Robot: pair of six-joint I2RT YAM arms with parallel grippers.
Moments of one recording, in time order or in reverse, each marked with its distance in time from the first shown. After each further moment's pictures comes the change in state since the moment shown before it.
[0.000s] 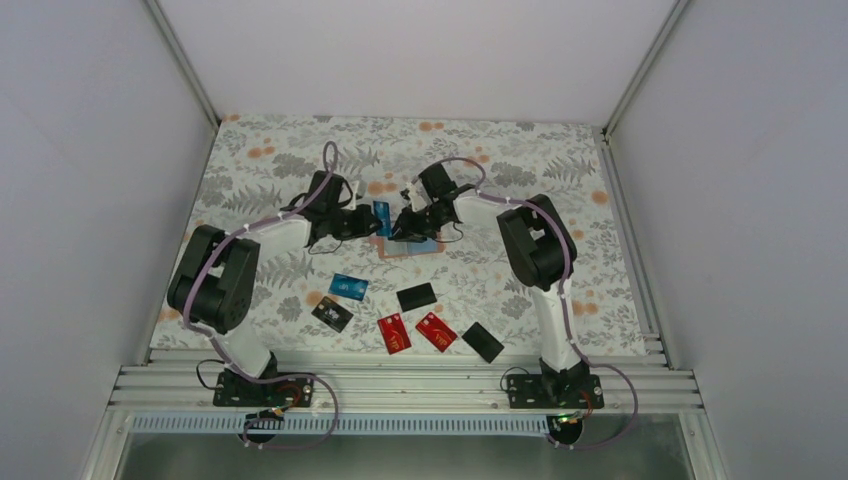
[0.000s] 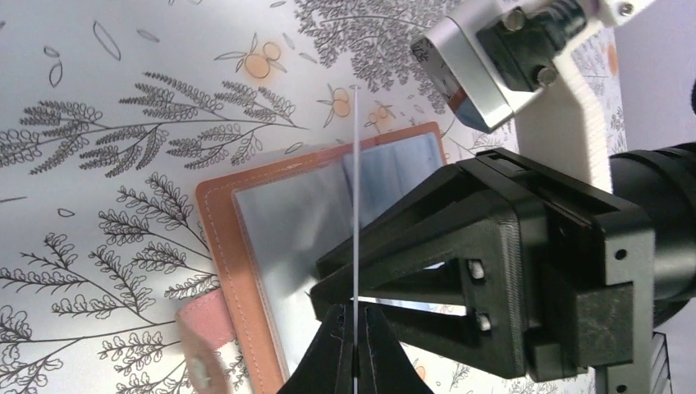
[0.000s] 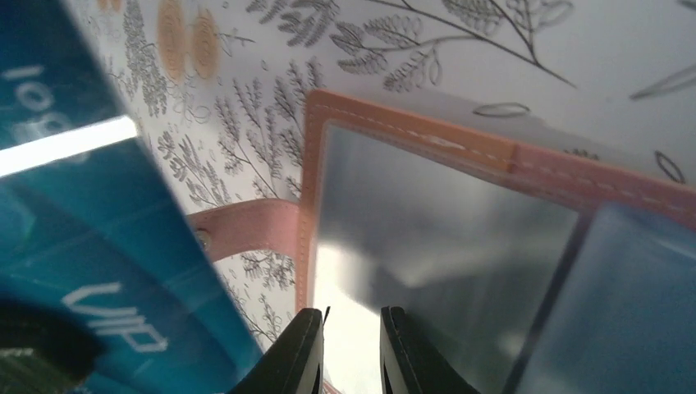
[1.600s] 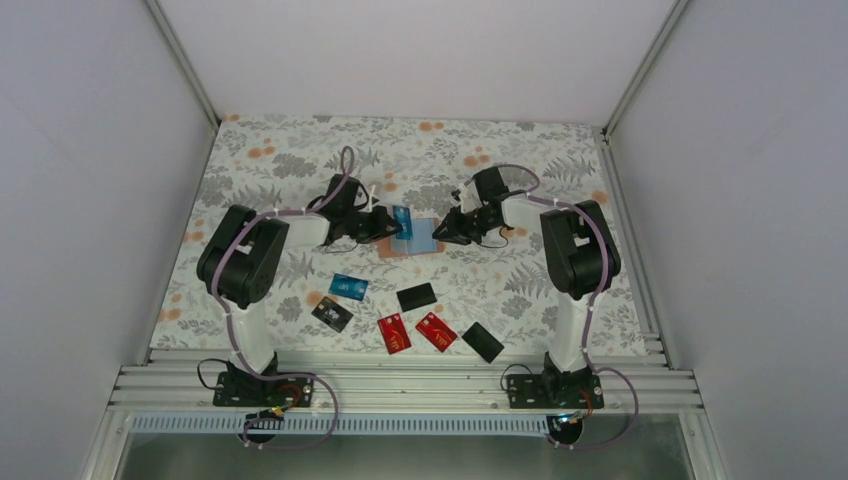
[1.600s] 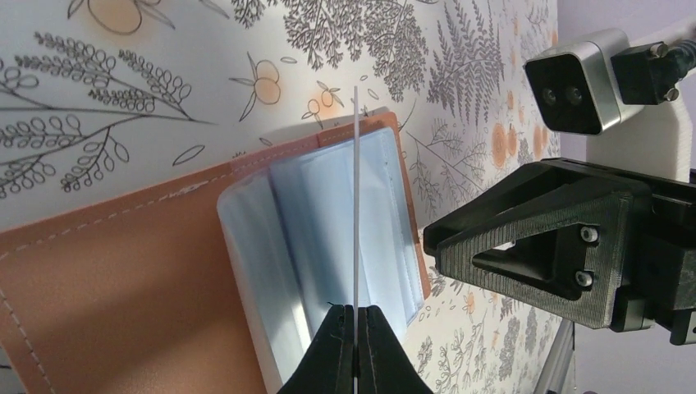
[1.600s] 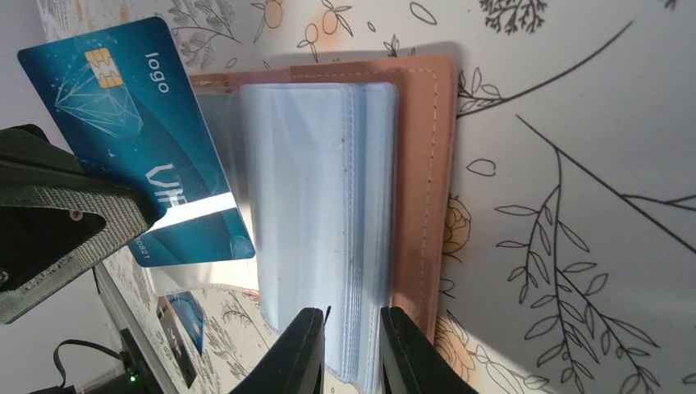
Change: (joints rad) left arm -0.048 0.215 0.056 0.196 0.159 -0.147; right arm -0.223 -0.210 -0.291 0.005 -0.007 -0.055
